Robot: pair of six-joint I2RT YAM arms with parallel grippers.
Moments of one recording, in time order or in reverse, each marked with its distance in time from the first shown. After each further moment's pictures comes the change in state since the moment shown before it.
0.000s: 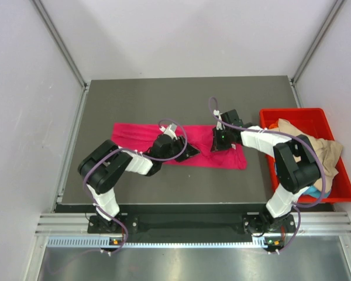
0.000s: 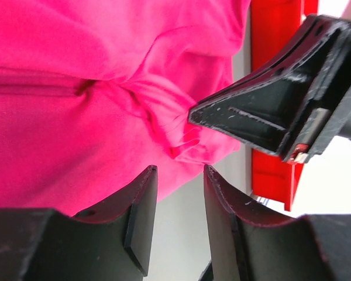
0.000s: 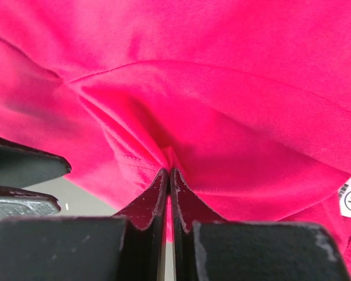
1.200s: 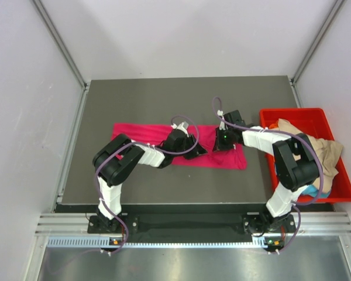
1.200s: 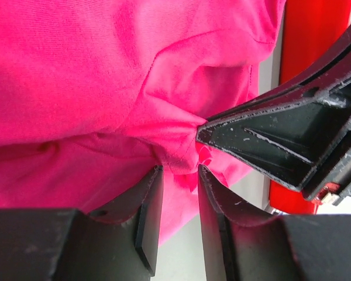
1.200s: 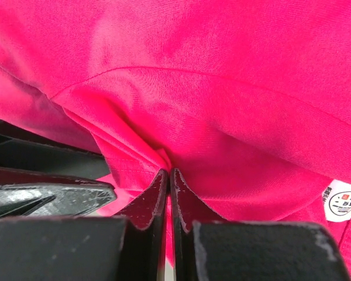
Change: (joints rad) left arm -0.045 0.156 0.220 -0.179 -0.016 0.024; right arm -0.045 0.022 -0.022 0.036 -0.003 0.032
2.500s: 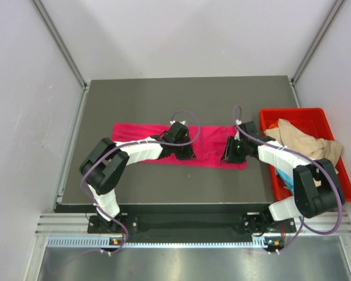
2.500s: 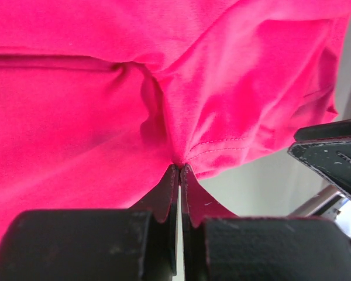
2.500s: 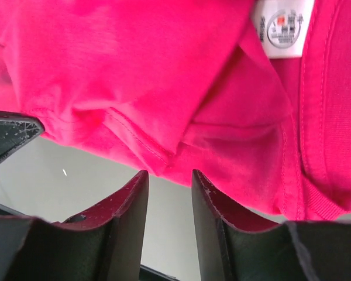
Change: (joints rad) left arm -0.005 -0.149 0.162 -0.652 -0.077 0.188; right arm -0.056 -0.302 -0.226 -0.091 0.019 0.178
